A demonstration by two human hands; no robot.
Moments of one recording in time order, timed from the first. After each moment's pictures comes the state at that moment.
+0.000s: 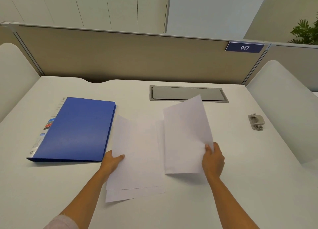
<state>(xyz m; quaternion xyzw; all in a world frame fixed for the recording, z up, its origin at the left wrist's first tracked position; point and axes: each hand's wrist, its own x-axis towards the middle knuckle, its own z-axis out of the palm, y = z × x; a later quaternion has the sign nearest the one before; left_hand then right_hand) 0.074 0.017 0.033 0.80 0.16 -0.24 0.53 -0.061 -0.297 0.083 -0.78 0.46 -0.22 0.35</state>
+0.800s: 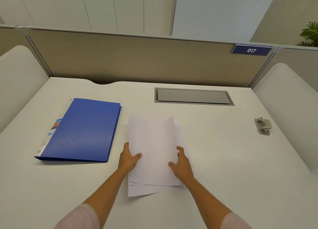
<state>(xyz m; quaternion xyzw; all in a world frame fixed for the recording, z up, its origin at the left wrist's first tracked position) 0.066 -0.029 0.041 0.83 0.07 -0.18 0.52 -0.027 -0.225 0.042 -0.84 0.29 0.05 0.45</state>
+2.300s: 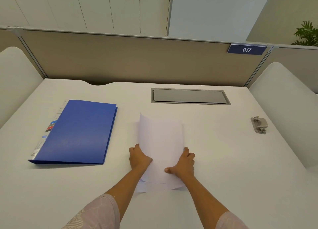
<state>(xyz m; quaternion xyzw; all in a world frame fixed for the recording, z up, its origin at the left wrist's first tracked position) 0.057 -0.093 0.049 0.90 0.11 -0.19 0.38 -0.019 -0.238 0.044 -0.88 0.38 0.11 0.27</state>
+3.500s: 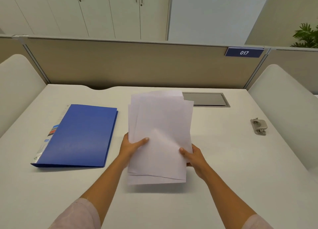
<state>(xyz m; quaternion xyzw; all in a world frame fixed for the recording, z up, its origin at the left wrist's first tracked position) 0.092 -0.052 0.088 0.73 0.09 -0.20 0.64 -0.029 -0.292 0.078 -0.67 0.24 0.03 0.71</state>
